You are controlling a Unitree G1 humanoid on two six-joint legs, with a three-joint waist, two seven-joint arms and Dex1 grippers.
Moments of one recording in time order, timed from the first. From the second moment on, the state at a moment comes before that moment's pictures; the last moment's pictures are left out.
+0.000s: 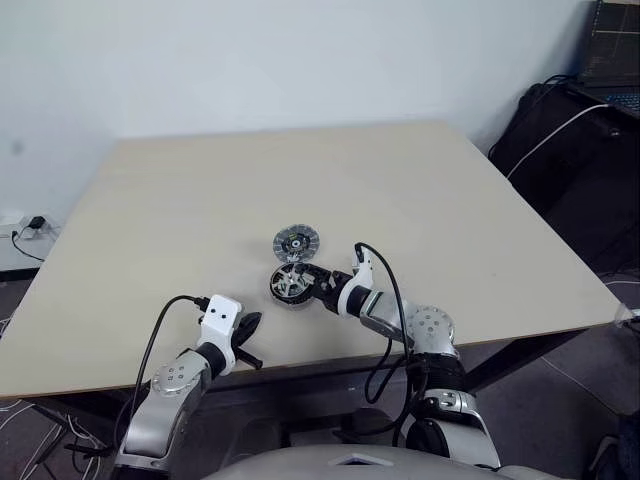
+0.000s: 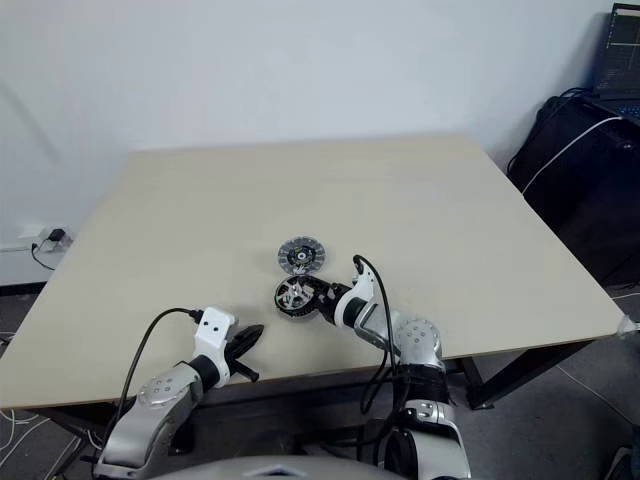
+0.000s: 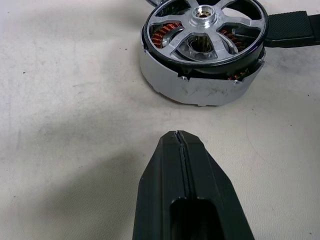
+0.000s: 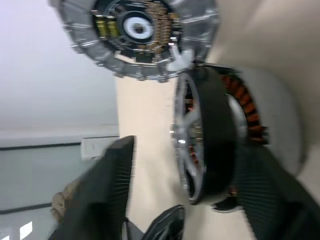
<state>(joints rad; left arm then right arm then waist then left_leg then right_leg) 0.25 0.28 -0.09 -0.20 -0.14 0.36 -0.45 -0.32 0.13 -0.26 0.28 1.07 1.03 -0.05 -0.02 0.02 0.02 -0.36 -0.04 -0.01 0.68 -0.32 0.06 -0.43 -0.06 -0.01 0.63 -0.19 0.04</state>
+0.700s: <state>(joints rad) 0.22 0.28 -0.09 -0.12 -0.14 0.32 -0.48 -0.25 -0.12 0.10 -0.10 0.66 0.87 0.02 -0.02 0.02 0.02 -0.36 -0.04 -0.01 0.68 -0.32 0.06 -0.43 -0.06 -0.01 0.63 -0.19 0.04</state>
